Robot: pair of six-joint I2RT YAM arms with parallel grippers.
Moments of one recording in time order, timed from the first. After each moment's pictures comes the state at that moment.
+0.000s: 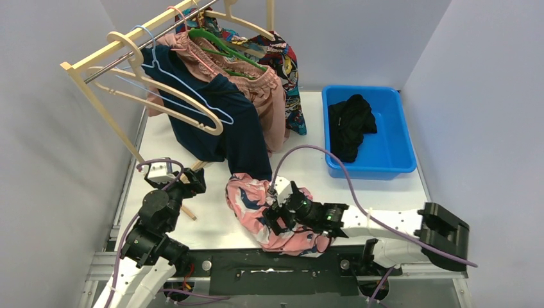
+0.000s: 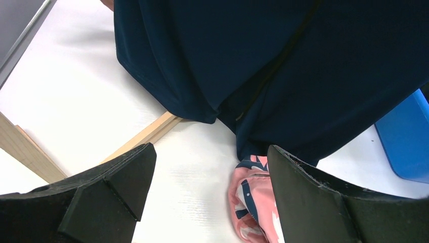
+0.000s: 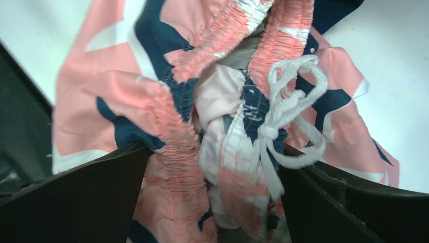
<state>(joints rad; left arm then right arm) -0.45 0.28 0.46 -0.32 -0.41 -0.36 1.17 1.21 0.56 0.02 0.17 0.22</state>
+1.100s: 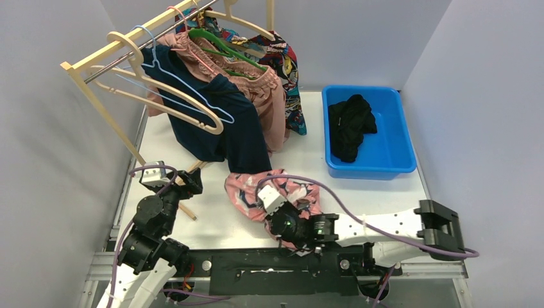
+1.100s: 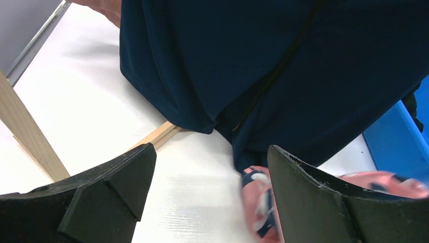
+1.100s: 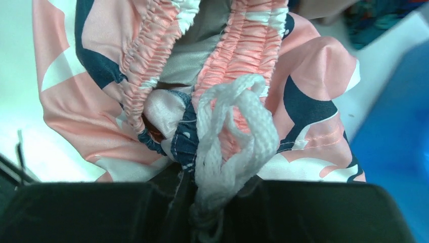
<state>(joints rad) -0.44 0.22 0.46 -0.33 -0.41 -0.36 1.43 1.34 0.74 -0.16 0.72 0.14</state>
